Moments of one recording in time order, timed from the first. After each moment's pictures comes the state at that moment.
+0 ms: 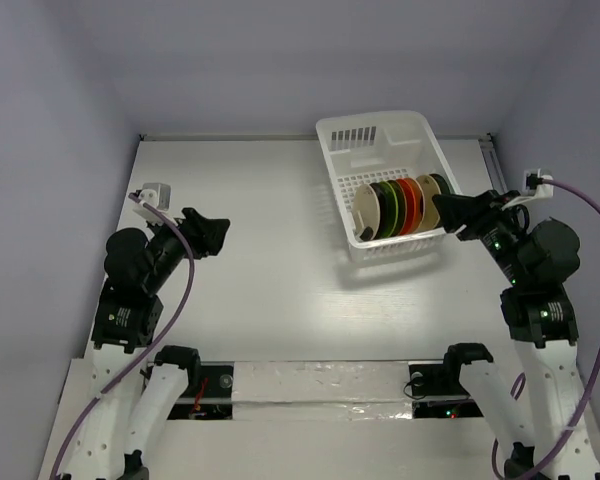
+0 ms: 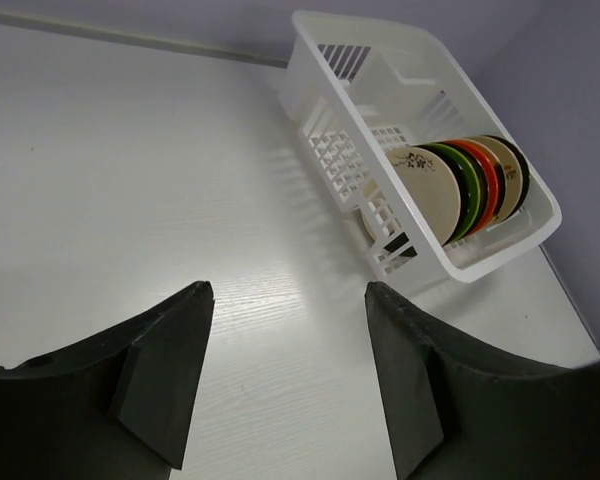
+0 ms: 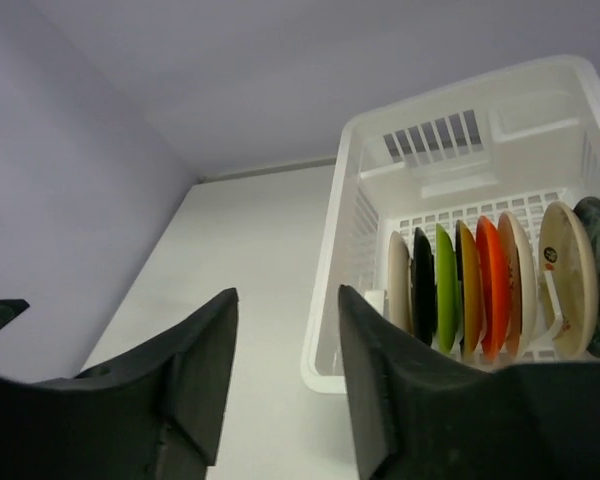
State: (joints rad) left arm -0.14 0.59 0.86 -0.42 0.27 -0.40; right arm 0.06 0.61 0.96 -0.28 -0.33 0.52
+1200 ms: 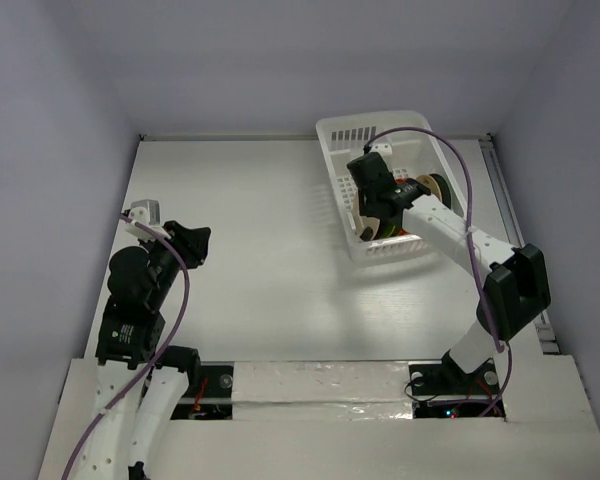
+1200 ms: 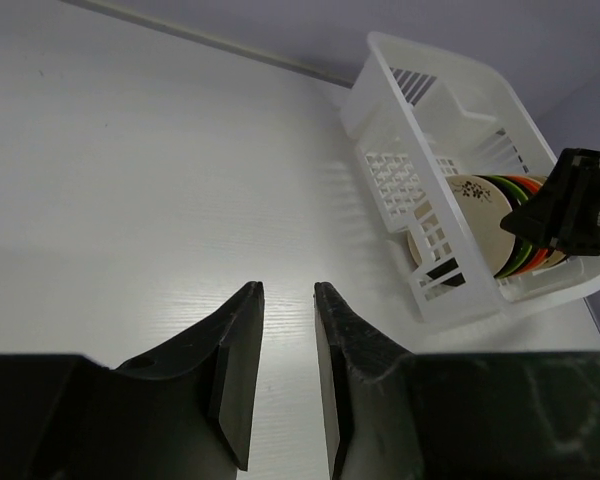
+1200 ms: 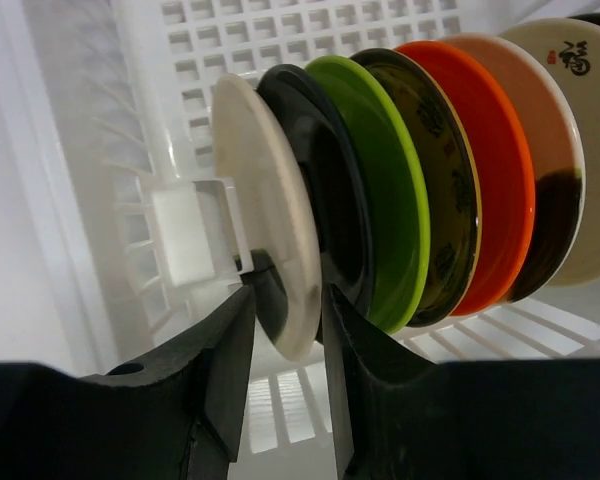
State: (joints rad) left arm -0.14 0.48 0.74 -0.42 0.10 -0.45; right arm 0.60 1.63 1.41 -0.63 0.55 0.37
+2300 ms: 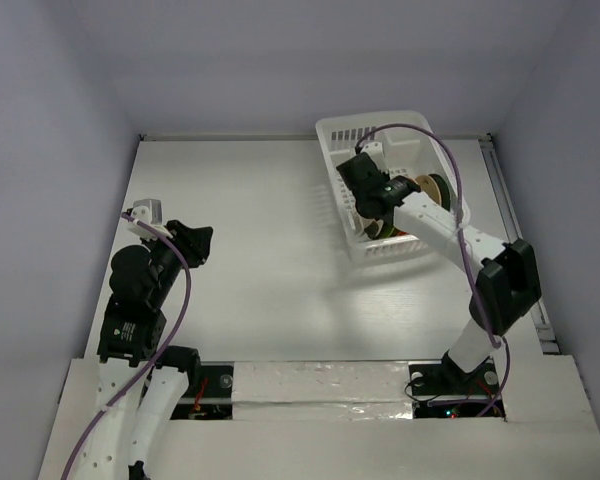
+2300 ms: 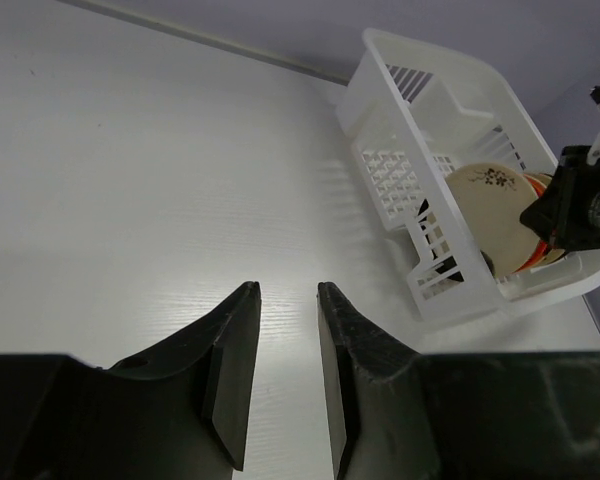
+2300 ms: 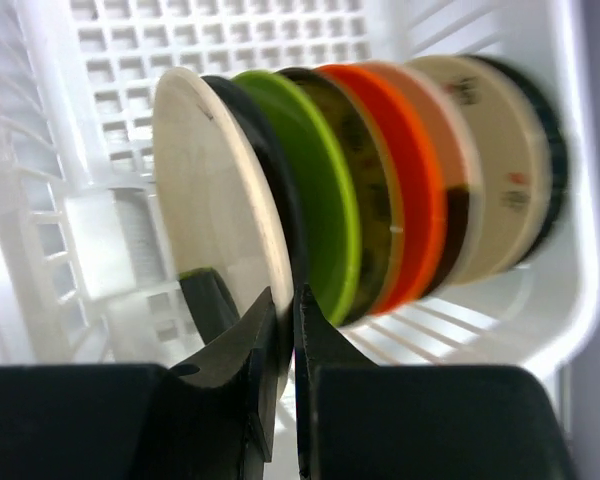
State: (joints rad) left arm -0.14 0.49 0.73 -0.40 0.11 -0.45; right arm 0.63 1.70 1.47 -0.69 0.73 0.27
